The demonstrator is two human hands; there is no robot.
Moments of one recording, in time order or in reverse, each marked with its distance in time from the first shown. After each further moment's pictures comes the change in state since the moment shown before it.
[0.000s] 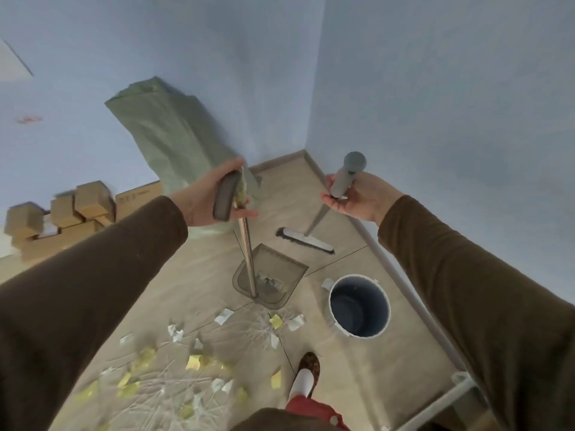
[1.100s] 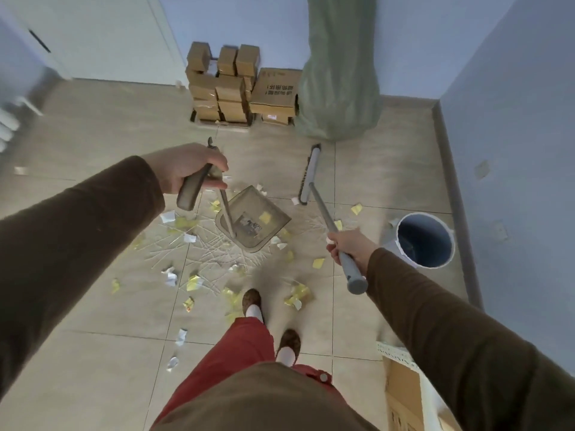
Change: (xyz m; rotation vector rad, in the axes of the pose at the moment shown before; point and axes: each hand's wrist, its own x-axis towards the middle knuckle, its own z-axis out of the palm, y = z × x) left_hand -0.404 -0.331 -0.103 0.019 0.627 -0.090; right_hand -0.219 0.435 -0.031 -0.854 -0.039 0.390
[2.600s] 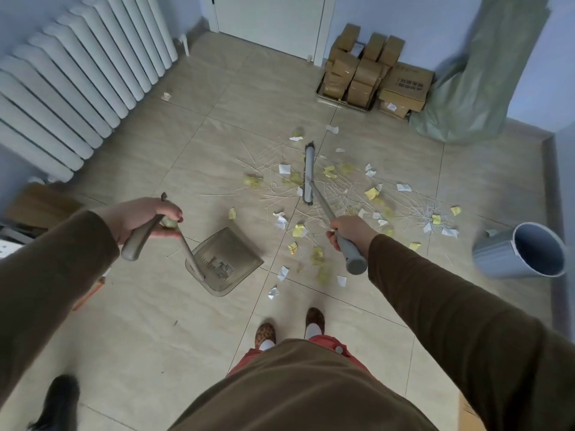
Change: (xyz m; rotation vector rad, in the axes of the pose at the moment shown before) left_hand -0.322 -0.495 -0.451 -0.264 0.268 -0.210; right_hand -0.153 0.234 0.492 -0.276 -0.129 -0.078
